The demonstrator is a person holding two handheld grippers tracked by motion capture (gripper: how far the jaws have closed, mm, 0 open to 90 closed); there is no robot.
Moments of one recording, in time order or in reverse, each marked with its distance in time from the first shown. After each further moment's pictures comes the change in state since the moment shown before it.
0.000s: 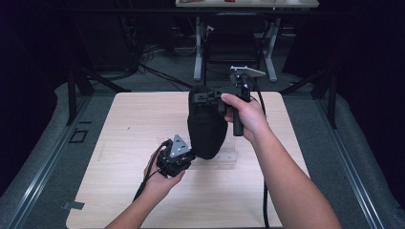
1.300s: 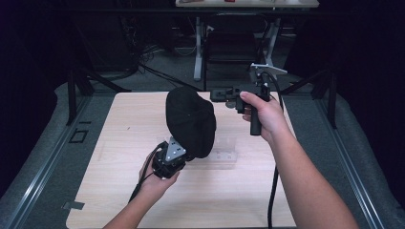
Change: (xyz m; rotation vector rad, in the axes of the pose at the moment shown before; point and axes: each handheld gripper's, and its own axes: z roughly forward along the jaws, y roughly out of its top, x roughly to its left) left arm 0.008 -0.014 -0.004 -0.012 0.038 0.028; right arm 0.002 -0.003 -0.044 -0.079 -0.056 -0.033
